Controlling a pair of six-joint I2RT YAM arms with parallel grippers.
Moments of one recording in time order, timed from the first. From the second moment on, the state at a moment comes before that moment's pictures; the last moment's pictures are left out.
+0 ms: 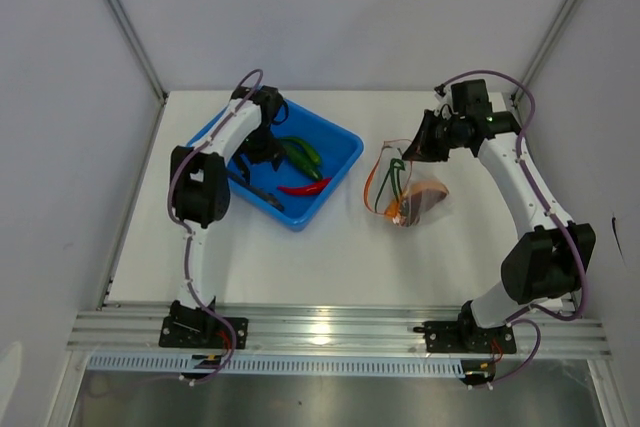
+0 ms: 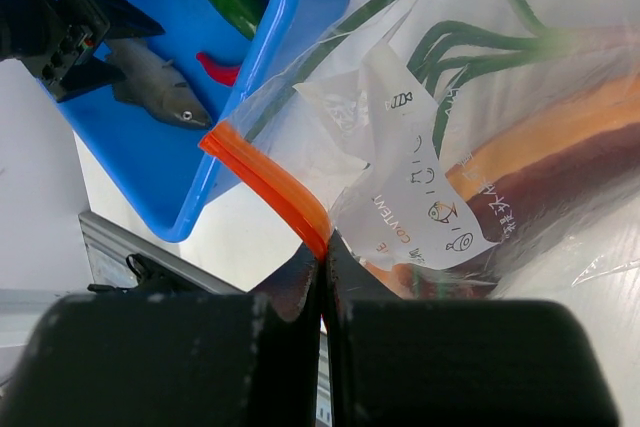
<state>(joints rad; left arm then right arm) -0.30 2.24 2.04 -1.34 -0.26 -0.93 0.17 1.56 1.52 -0.85 -0.43 0.43</state>
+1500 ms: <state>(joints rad) -0.27 2.25 2.12 -1.35 -0.19 -0.89 0.16 1.53 1.50 -0.86 -0.42 0.43</state>
